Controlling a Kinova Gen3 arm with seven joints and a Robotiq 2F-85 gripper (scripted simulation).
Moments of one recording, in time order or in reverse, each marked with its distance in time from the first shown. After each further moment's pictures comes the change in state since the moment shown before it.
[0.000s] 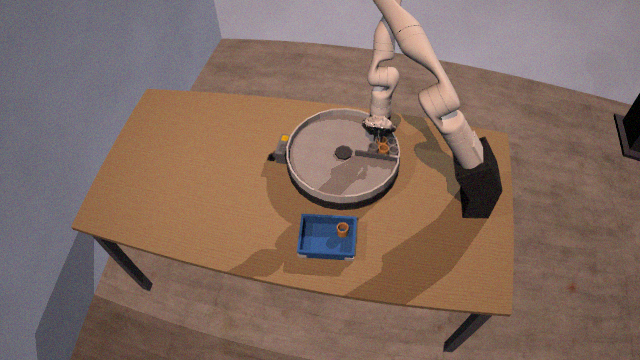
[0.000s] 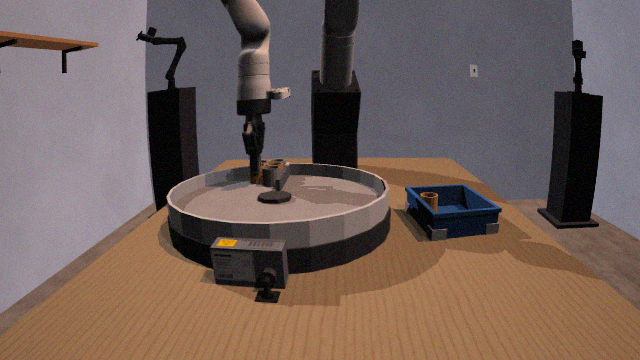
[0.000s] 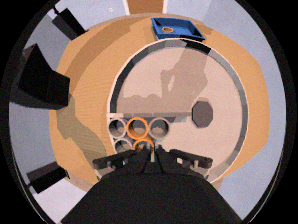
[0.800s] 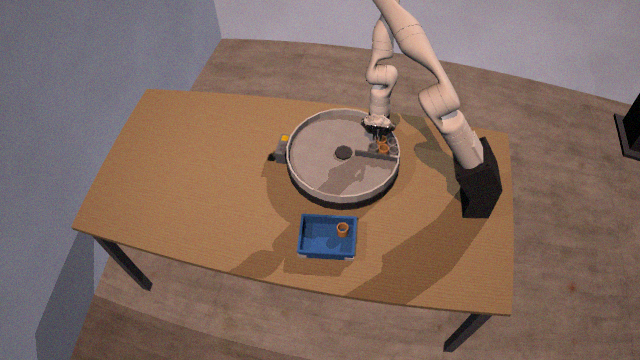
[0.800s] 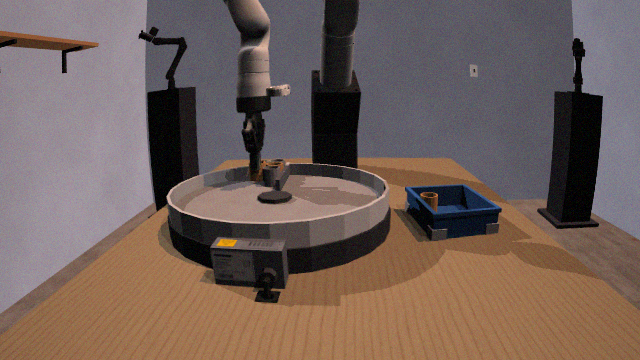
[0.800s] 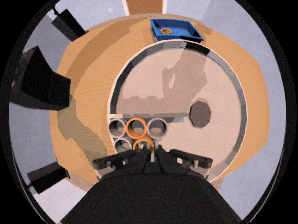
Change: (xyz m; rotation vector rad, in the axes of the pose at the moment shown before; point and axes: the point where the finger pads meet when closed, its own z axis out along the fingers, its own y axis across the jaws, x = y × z) arm 0.001 0.003 -0.006 0.005 0.003 0.005
